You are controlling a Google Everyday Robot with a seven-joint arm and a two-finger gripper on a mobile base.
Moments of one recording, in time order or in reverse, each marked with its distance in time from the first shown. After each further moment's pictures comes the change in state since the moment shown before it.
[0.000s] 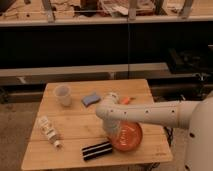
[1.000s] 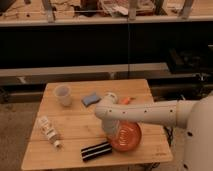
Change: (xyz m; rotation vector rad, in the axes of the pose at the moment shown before) arm -0.002 -0.006 0.001 -0.001 -0.002 -0.025
